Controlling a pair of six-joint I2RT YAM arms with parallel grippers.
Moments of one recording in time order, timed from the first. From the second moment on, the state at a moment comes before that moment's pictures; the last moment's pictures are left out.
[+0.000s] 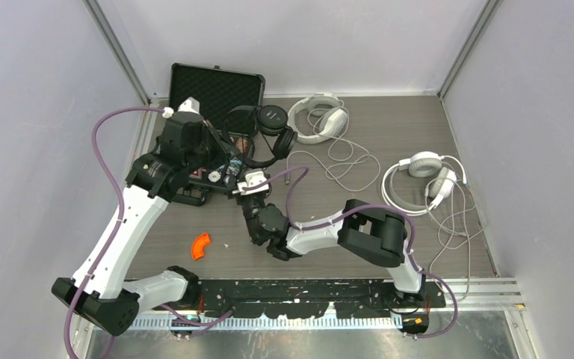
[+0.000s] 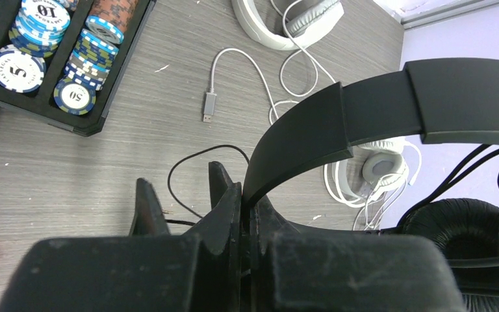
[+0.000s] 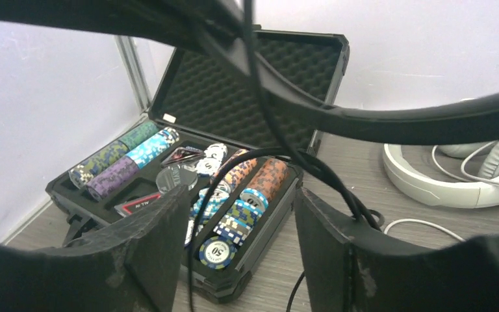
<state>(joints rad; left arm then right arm) -0.43 1.13 1.37 -0.80 -0.06 -0.85 1.29 2.04 1.16 1.30 0.96 -0.25</state>
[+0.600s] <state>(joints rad) -0.43 1.18 1.43 -0.80 -0.14 -0.80 1.28 1.70 0.62 1.31 0.67 -0.05</state>
